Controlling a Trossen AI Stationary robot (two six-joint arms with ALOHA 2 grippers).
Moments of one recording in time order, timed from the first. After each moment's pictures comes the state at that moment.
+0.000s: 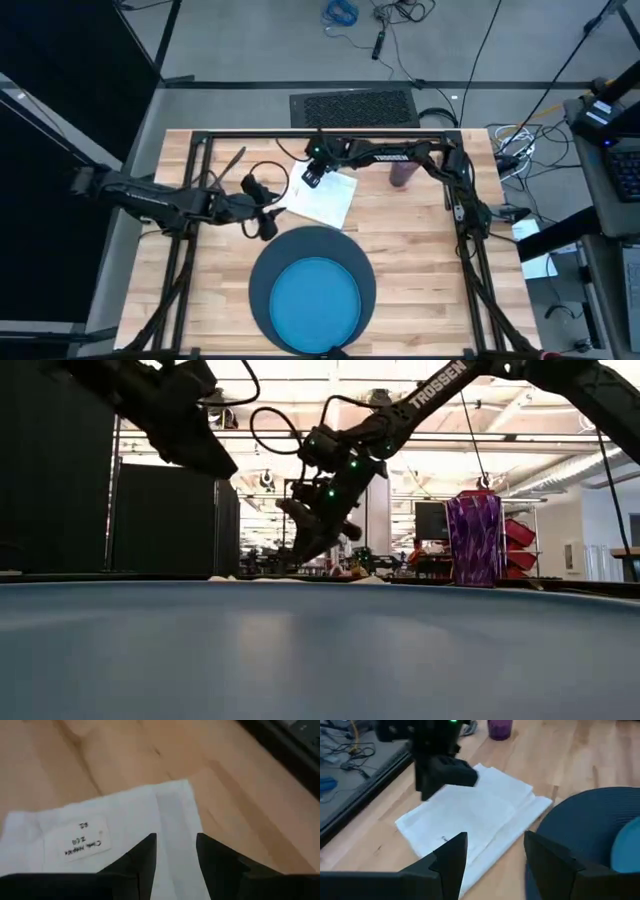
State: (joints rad) left arm -0.10 1.09 0.63 -0.20 -0.47 -0.26; right arm -0.37 2.15 1.57 -0.29 0.05 0.19
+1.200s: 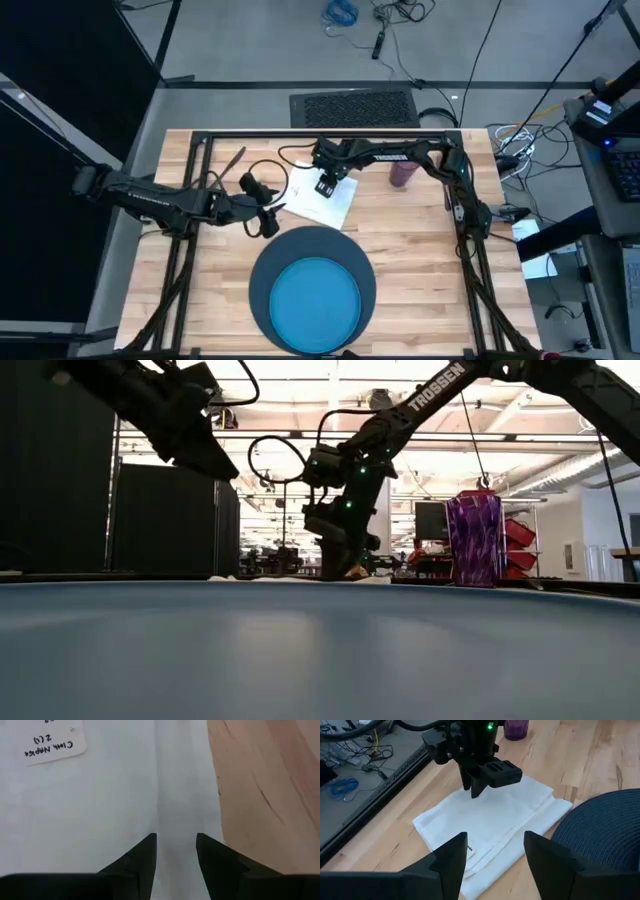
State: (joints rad) left arm -0.10 1.09 0.63 -0.20 -0.53 -0.25; right arm -0.39 2.16 1.57 -0.57 0.00 0.12
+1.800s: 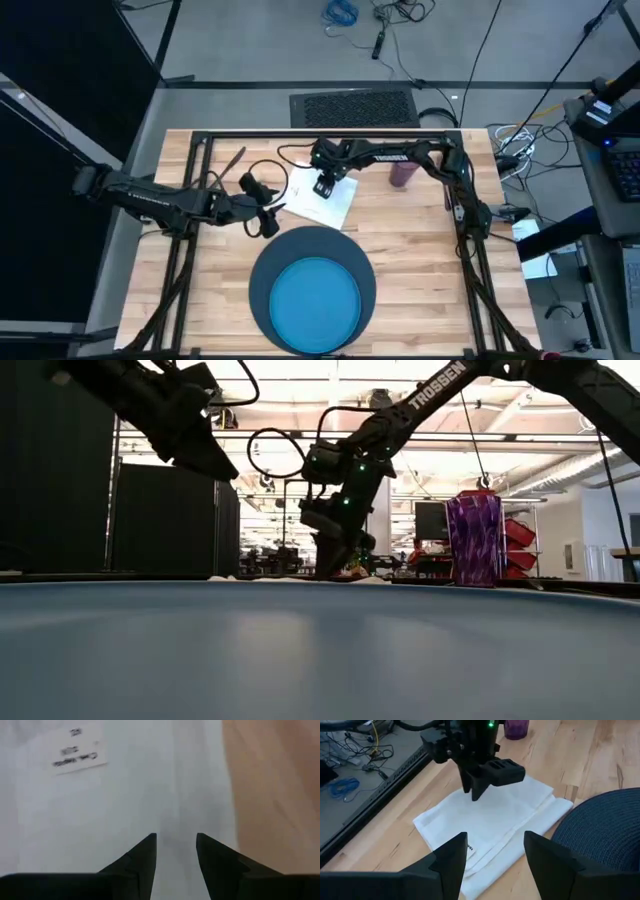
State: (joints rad) left arm -0.10 1.09 0.63 -0.20 -0.54 -0.25; right arm -0.37 2.15 1.57 -0.56 -0.06 0.12
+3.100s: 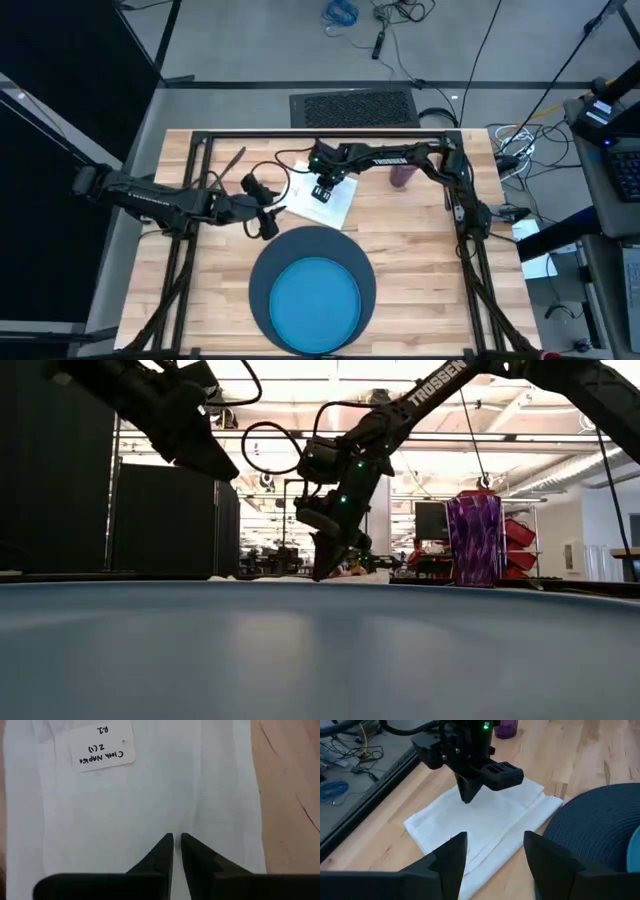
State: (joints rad) left arm -0.10 1.09 0.63 -0.19 -0.49 -0.23; right arm -0.35 2.15 1.57 -0.54 -0.05 0.12
